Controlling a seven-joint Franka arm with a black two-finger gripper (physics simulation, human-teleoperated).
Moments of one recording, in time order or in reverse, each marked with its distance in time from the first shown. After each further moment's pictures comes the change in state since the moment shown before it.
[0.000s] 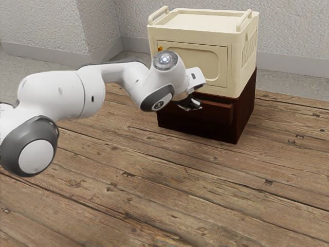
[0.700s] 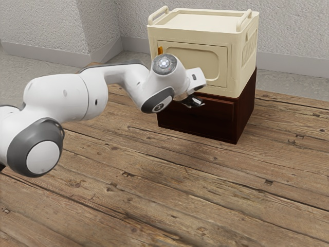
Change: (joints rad) arm 0.023 0.054 -0.011 0.052 0.044 0.075 0.038
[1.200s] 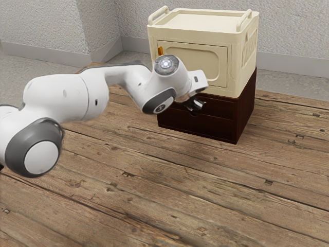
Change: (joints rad) arm -0.012 -0.019 -0.005 -0.025 -0.010 -0.020 0.024
